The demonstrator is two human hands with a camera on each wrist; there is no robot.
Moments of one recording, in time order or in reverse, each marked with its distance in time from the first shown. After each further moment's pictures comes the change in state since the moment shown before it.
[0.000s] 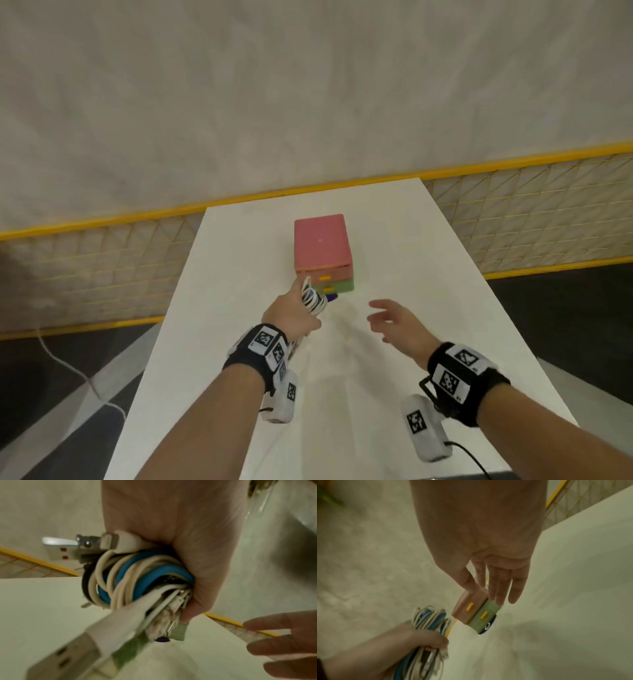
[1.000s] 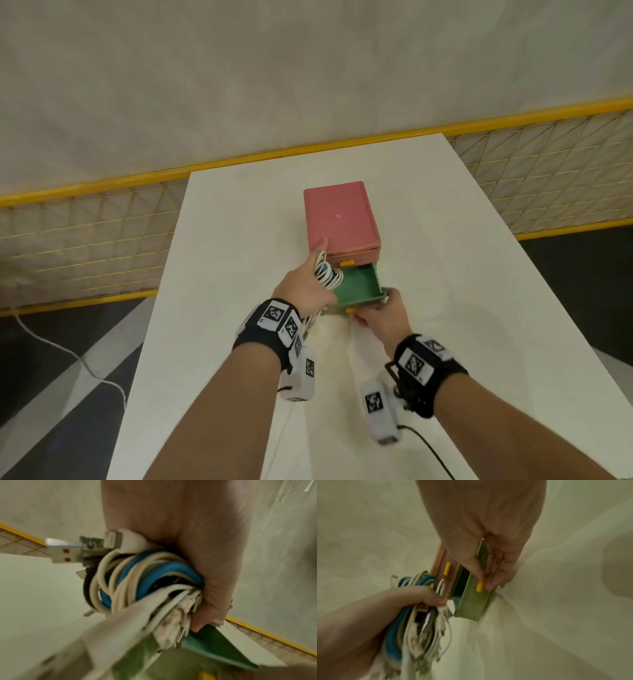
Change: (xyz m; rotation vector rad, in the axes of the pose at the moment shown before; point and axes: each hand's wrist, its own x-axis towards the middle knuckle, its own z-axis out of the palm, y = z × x) left_hand 0.081 -0.030 -0.011 -0.104 -0.132 0.066; right_hand 0.099 0.025 0.096 0.385 0.298 0.187
